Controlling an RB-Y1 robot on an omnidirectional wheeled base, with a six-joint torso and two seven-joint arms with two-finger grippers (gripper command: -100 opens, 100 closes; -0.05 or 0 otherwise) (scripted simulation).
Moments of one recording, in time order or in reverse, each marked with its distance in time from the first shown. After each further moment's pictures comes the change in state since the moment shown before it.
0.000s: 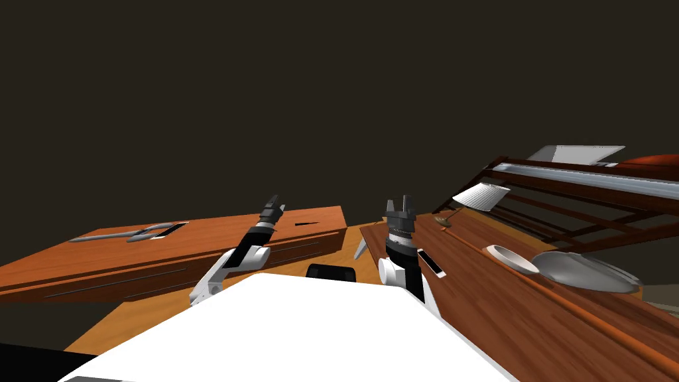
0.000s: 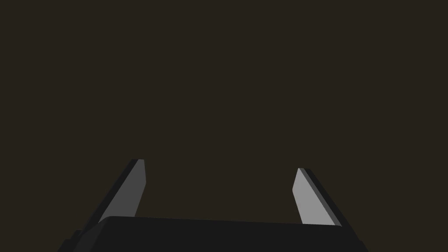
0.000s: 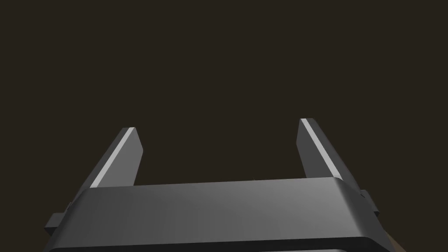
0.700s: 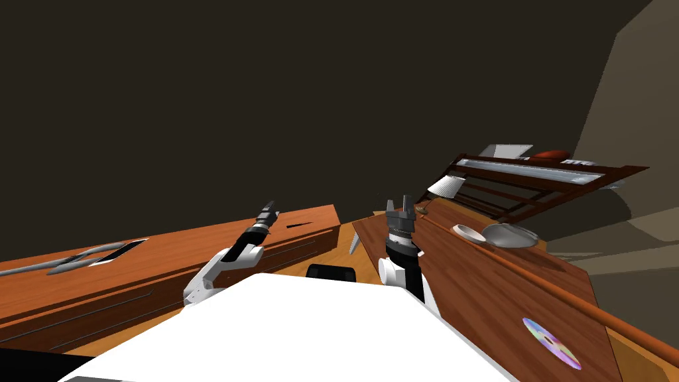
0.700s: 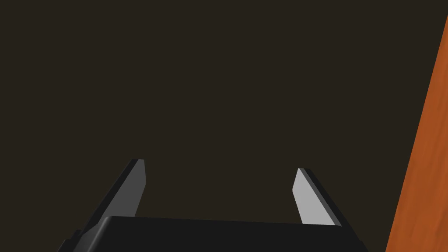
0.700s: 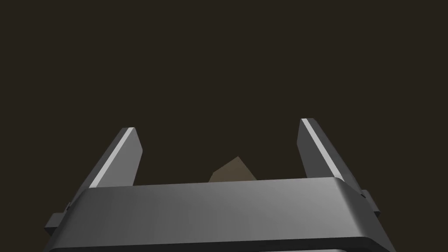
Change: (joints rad) left arm -0.038 0.072 0.068 0.139 0.008 0.149 0.058; right arm 0.000 0.000 0.000 0.000 0.000 0.000 0.000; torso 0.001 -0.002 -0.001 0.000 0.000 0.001
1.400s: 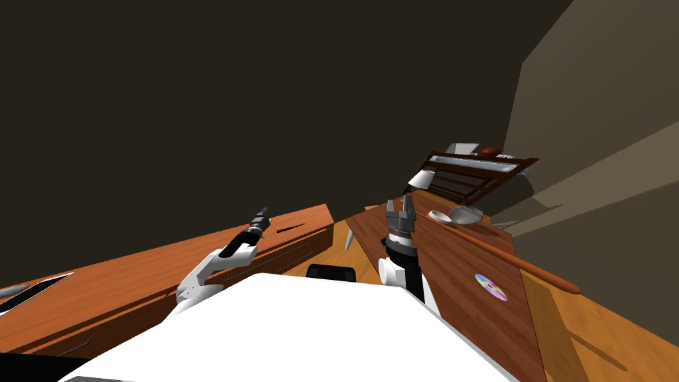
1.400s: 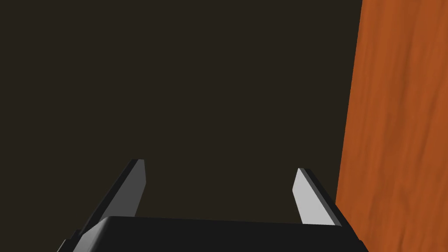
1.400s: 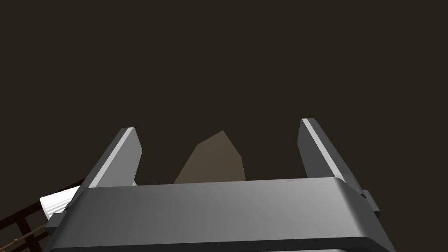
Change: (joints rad) left arm -0.036 0.048 0.065 0.126 0.014 0.171 0.051; right arm 0.000 0.000 0.000 0.000 0.000 0.000 0.000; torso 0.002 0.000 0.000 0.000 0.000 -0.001
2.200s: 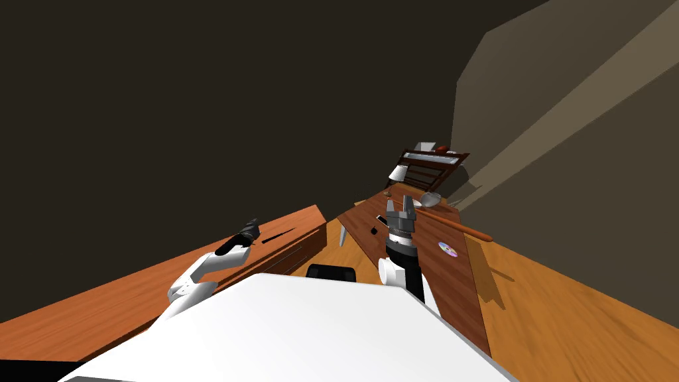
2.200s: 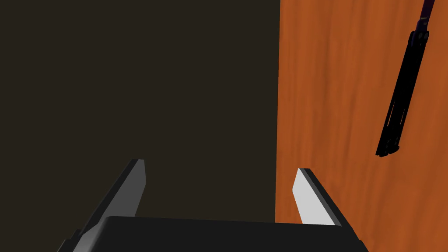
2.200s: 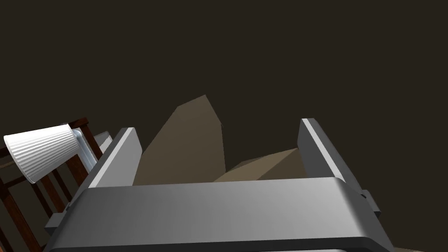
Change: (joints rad) left arm -0.054 0.038 0.081 0.201 0.026 0.184 0.051; right arm 0.000 0.000 0.000 0.000 0.000 0.000 0.000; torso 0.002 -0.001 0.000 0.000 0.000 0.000
